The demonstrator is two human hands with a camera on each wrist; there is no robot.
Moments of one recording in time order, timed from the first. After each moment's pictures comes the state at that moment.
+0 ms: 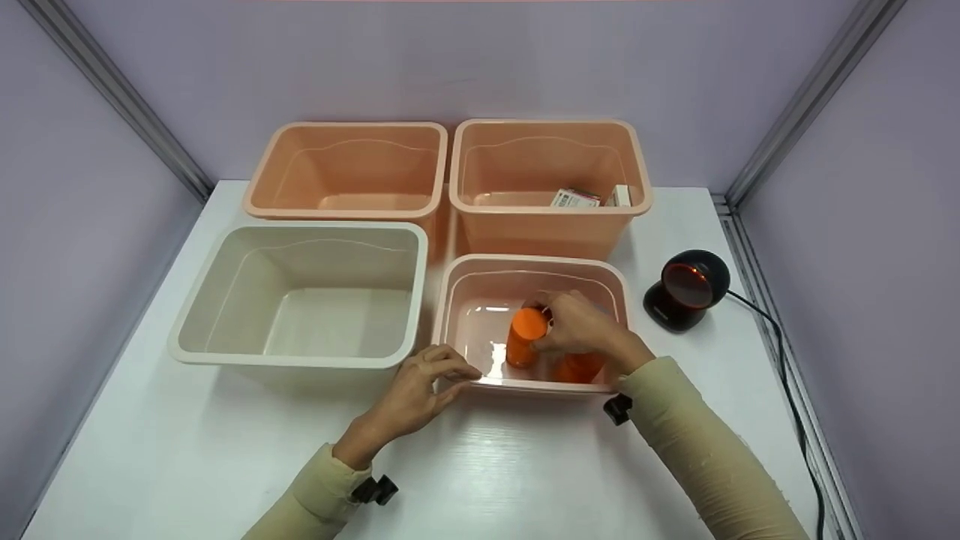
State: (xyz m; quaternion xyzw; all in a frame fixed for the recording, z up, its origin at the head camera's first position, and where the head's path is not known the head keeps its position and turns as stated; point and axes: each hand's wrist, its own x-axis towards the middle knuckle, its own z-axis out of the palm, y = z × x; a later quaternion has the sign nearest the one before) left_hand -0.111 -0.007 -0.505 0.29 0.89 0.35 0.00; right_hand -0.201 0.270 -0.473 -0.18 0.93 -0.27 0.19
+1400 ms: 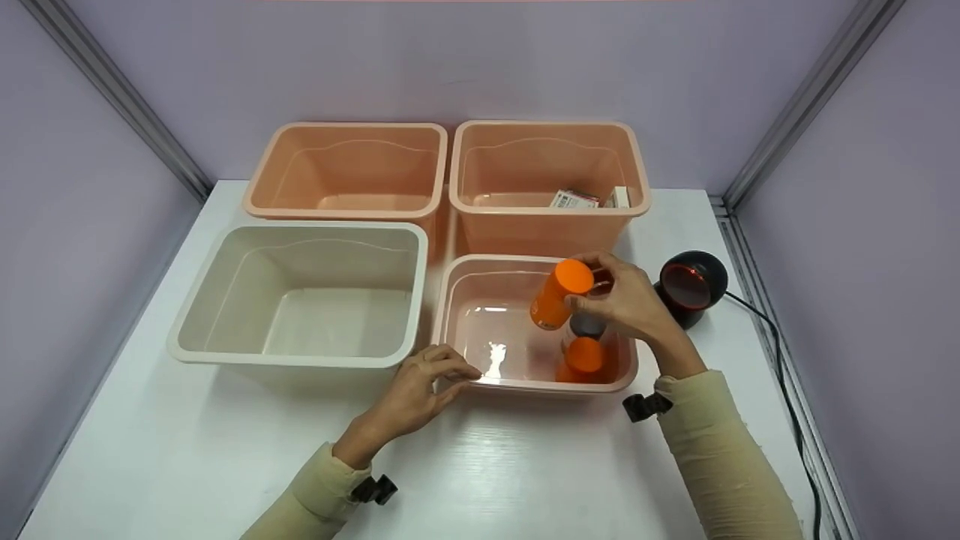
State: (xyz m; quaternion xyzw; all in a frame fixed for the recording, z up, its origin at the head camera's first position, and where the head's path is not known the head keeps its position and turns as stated) left_hand -0.111 -0.008 -0.505 0.30 0.88 0.37 0.00; right_hand -0.187 0.319 -0.432 -0.14 0.90 -0.41 0.03
